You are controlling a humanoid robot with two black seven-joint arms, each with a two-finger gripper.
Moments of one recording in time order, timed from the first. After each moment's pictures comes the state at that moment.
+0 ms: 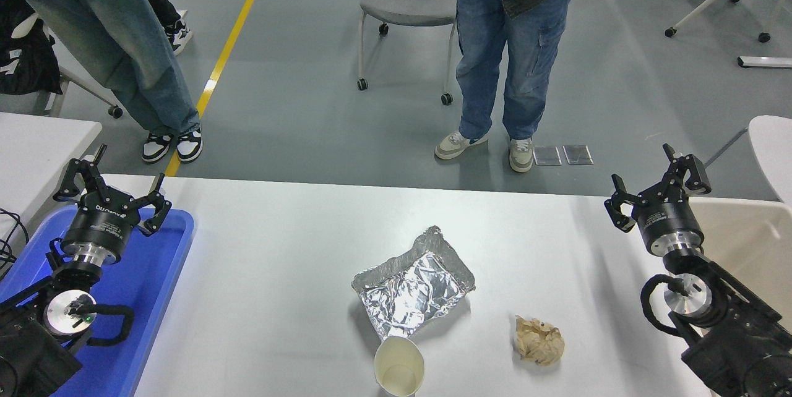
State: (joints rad) left arm -0.55 0.46 -0.62 -0.39 -0.23 -0.70 -0.58; right arm 0.54 -0.24 1.06 0.49 -0.23 0.26 0.46
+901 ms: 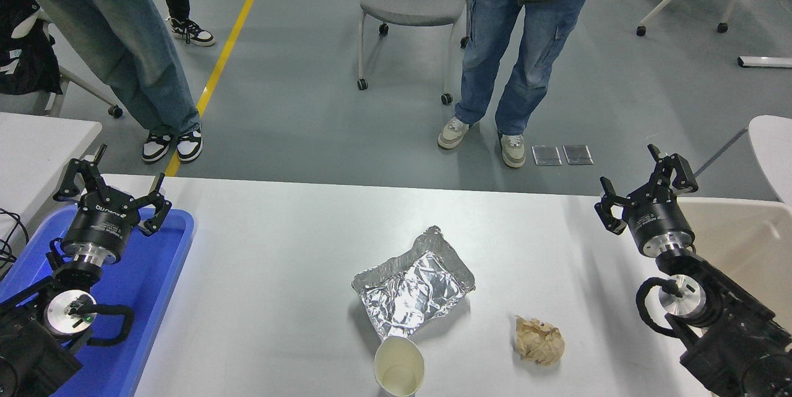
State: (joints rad) left arm -0.55 0.46 -0.62 -0.39 -0.23 -0.70 -0.58; right arm 0.55 -0.24 0.99 0.51 -0.23 0.26 0.45
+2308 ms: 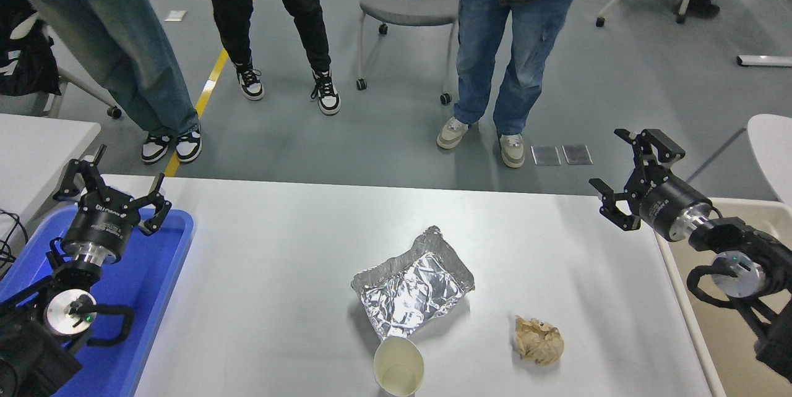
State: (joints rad) left arm -0.55 0.46 -0.62 -0.39 -0.23 -0.70 -0.58; right arm 0.51 -0.56 0.92 1.06 -0.59 0.25 0.04
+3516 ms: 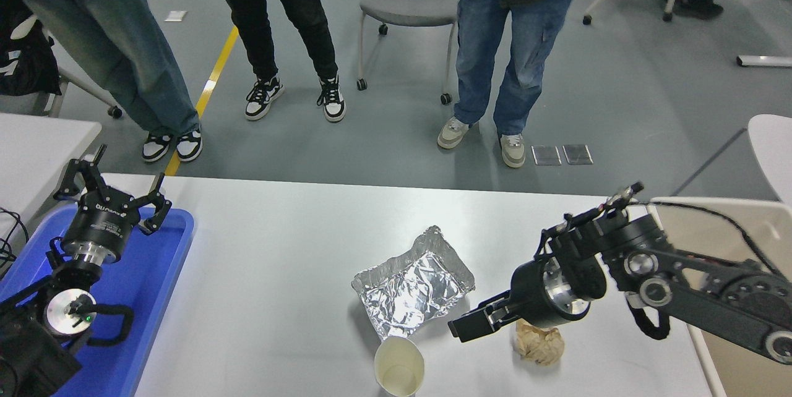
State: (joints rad) left arm -0.55 0.46 -0.62 -0.39 -0.23 -0.70 -0.58; right arm 0.80 -0.46 0.41 1.69 -1.29 0.77 -0.60
